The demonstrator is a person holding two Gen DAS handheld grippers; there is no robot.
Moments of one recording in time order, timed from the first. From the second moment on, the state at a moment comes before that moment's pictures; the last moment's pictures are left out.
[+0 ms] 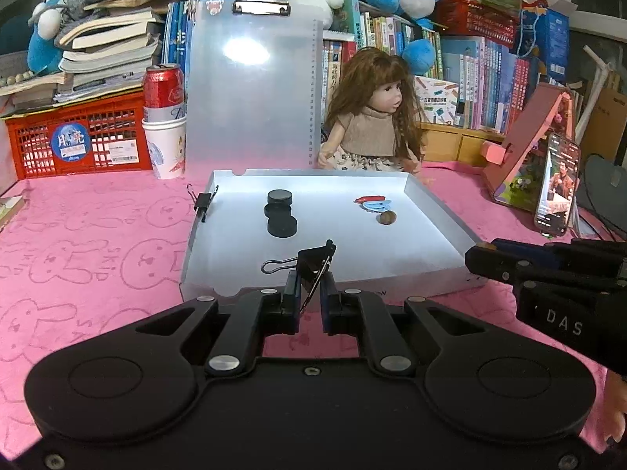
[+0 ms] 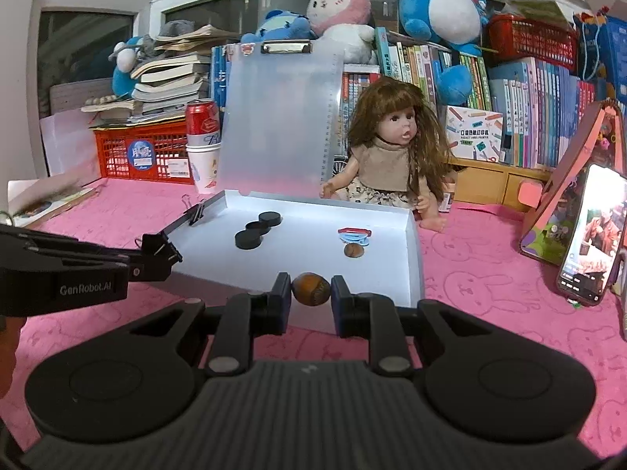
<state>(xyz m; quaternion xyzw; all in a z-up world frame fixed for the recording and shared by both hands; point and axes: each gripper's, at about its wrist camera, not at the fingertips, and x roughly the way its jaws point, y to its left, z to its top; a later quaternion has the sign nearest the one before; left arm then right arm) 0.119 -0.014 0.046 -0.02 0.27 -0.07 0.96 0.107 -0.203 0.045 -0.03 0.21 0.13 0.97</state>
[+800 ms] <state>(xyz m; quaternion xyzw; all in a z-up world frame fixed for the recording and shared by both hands) 0.219 -0.016 0.018 -0.03 0.33 -0.06 0.94 0.210 -0.205 0.020 0.01 0.28 0.11 0.95</state>
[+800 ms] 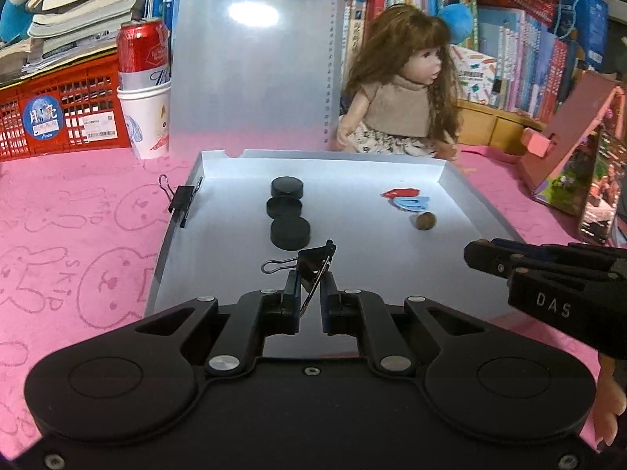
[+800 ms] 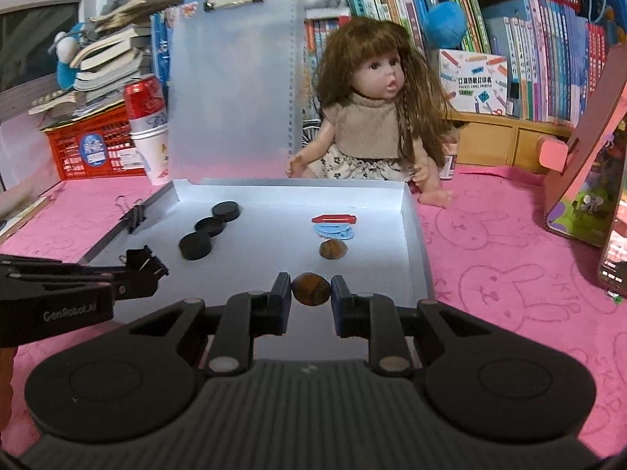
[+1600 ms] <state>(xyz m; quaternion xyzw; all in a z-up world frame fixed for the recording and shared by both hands) 0.257 -0.019 -0.001 -0.02 0.34 -0.05 0.94 0.264 -0.205 -0.005 0.03 0.32 0.08 0.94</state>
